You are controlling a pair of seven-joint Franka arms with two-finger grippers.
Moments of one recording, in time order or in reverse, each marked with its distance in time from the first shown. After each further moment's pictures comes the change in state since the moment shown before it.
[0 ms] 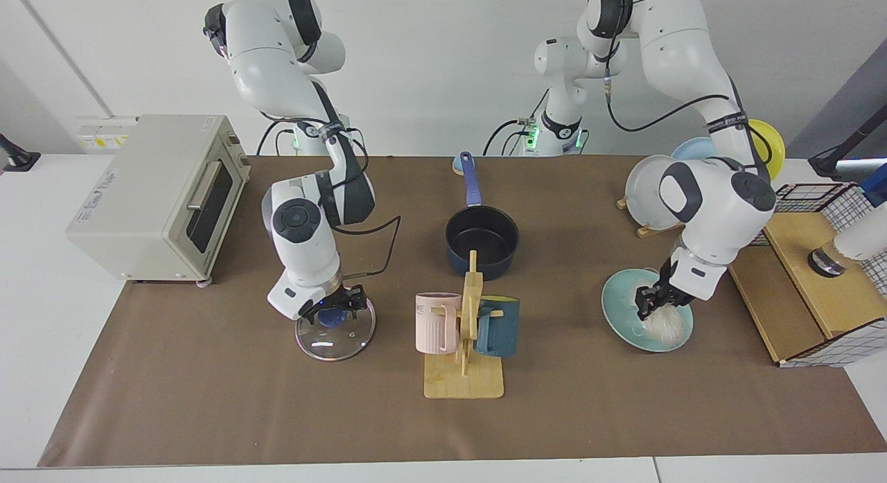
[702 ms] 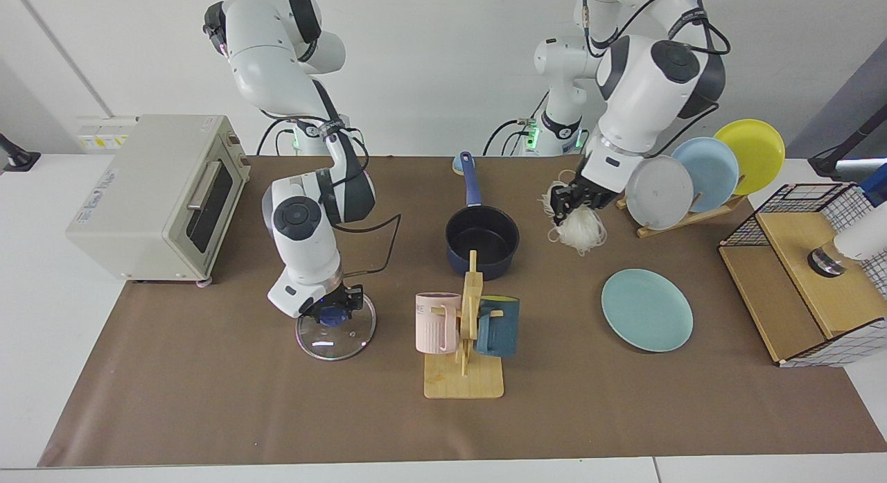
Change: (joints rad) left arm -0.034 -0.349 -0.273 -0.136 0.000 -0.307 -0.394; right arm 0.000 -0.009 0.001 -0.010 0.000 0.000 0.000
